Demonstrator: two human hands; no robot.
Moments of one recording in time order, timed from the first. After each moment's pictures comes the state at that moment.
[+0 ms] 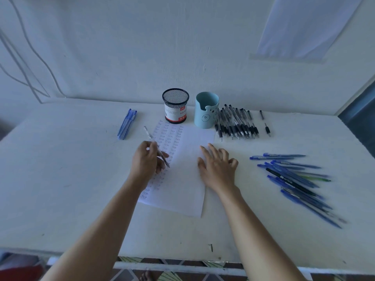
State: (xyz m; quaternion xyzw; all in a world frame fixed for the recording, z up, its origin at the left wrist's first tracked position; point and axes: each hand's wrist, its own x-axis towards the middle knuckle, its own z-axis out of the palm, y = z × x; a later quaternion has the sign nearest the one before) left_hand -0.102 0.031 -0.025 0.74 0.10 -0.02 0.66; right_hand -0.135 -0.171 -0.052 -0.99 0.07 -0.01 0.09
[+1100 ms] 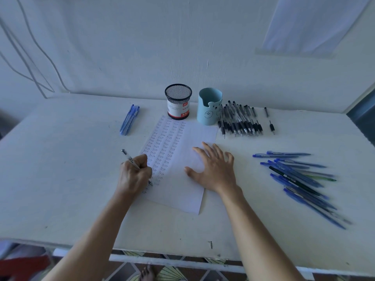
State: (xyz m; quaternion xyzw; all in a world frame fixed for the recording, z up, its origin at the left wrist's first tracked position) left_hand -0.141 0.068 -0.044 0.86 0.01 0.05 0.51; right_hand -0.138 -0.170 -0.060 -0.99 -0.01 0.00 0.11
